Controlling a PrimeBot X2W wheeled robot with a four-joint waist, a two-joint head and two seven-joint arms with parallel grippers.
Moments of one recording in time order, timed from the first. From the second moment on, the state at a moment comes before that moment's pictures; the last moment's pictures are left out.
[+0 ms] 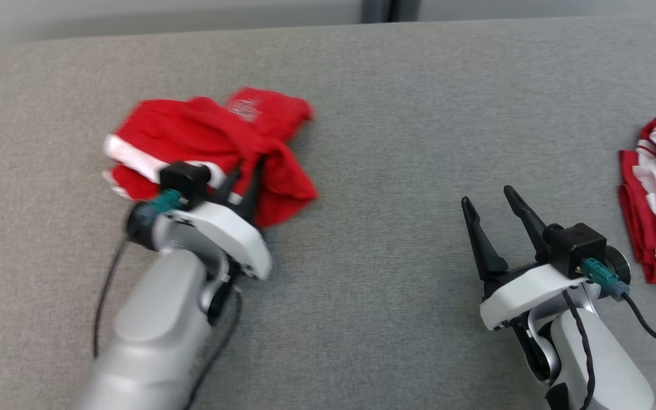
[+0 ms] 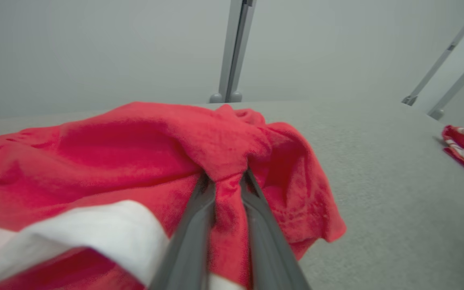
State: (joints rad) left arm -0.72 0.05 -0.41 0.87 -0.44 -0.13 -0.24; right arm -0.40 -0.05 0.20 0.49 0.16 0.13 -0.26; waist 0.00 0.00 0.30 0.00
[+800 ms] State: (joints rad) left arm -0.47 0.10 -0.56 0.61 -0.55 0.12 -0.26; right arm -0.33 -0.05 0.20 0.51 0.19 0.13 -0.26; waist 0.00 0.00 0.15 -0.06
